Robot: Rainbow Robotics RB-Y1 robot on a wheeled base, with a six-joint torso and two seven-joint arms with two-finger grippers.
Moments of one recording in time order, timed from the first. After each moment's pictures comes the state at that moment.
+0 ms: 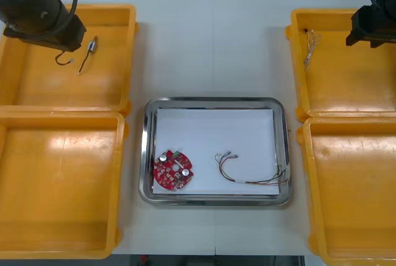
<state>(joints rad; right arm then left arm) -1.02 -0.62 -0.15 -1.11 -0.46 1.70 1.51 -0.88 0.63 -0.07 -1.62 0.50 1.90 -1.37</state>
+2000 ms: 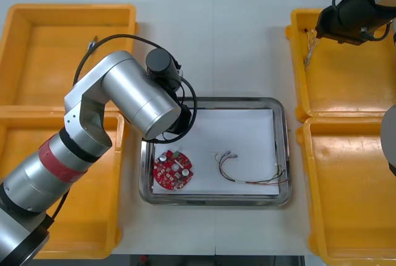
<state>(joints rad) -1.06 -0.45 -0.20 -0.92 -0.24 1.36 1.35 -0.63 0.38 -0.57 -1.80 0.34 1.60 -0.97</state>
